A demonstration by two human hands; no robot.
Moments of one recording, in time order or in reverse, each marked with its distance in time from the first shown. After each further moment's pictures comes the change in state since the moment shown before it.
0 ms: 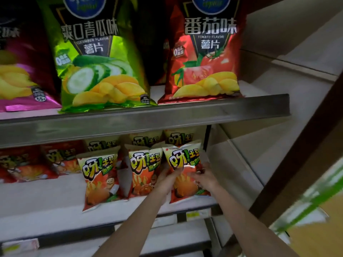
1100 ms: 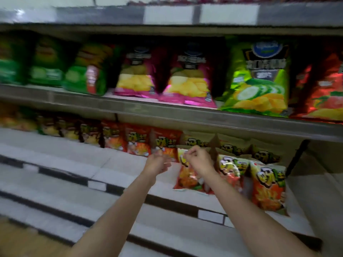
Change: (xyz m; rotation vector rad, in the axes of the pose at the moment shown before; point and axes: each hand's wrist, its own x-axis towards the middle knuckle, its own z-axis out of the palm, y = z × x) left_hand -0.154 0.039 -0.286 -0.151 0.483 0.162; right_hand -0.161 -0.195 0.229 -0.085 -0.207 -0.522
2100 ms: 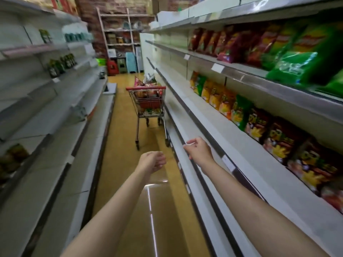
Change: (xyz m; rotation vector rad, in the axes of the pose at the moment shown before) left_hand -0.109 -0.027 -0.599 -0.387 1.094 0.002; right_hand -0.095 -0.306 0.585 0.144 -1.010 -0.359
